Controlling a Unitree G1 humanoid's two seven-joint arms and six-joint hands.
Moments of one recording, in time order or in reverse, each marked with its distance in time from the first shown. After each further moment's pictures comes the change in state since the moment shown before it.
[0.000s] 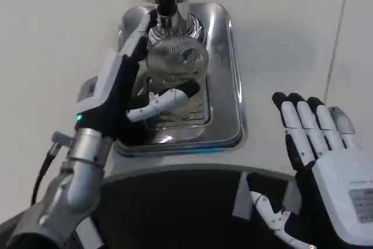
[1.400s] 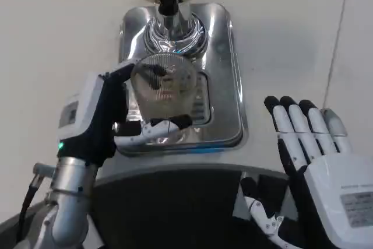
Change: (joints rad) left arm 0.205 -0.053 0.150 -0.252 0.087 0.041 -0.051; right arm -0.004 -0.014 0.027 0.035 -0.028 -0.008 -0.050
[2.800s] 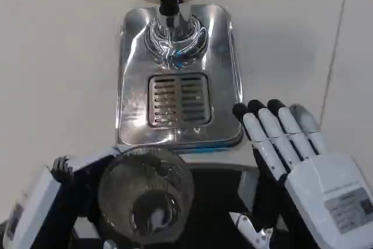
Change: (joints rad) left arm 0.664 0.041 0.162 -0.565 -0.177 -0.361 -0.231; right arm -0.036 -0.127 -0.041 0.013 0.055 -0.144 -0.006
